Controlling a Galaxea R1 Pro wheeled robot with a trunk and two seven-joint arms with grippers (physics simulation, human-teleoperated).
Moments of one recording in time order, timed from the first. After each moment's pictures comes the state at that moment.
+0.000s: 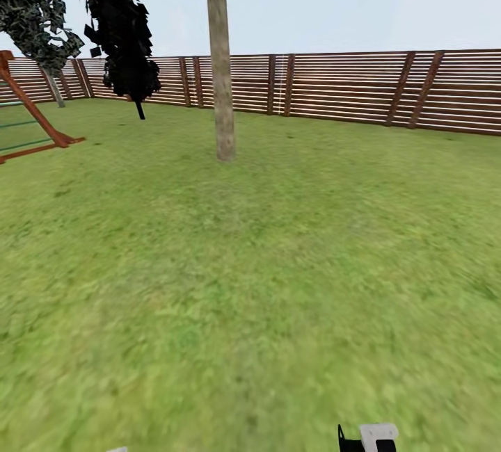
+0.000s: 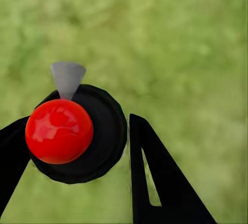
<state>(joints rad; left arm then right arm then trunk) -0.29 0.17 -0.34 -0.14 0.54 -0.44 0.03 -0.39 -0.03 -0.17 -0.03 0.32 -0.60 -0.22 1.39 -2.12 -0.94</state>
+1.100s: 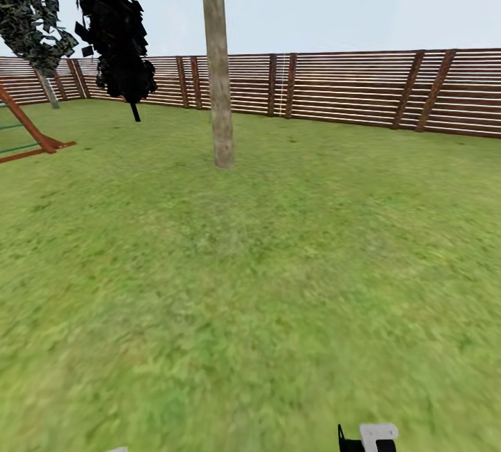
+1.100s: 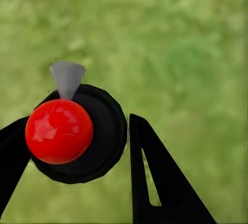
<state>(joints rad) -0.29 0.16 -0.34 -0.14 0.54 -0.44 0.03 -0.39 -0.03 -0.17 -0.03 0.32 -0.60 -0.22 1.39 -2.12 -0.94</state>
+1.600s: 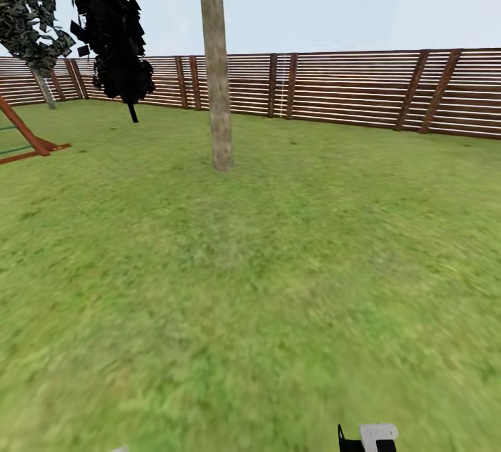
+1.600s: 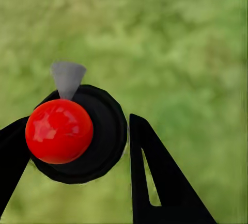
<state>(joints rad) -0.29 0.16 -0.34 -0.14 0.54 -0.44 0.03 -0.39 -0.03 -0.17 -0.03 0.32 -0.60 -0.22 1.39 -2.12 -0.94</state>
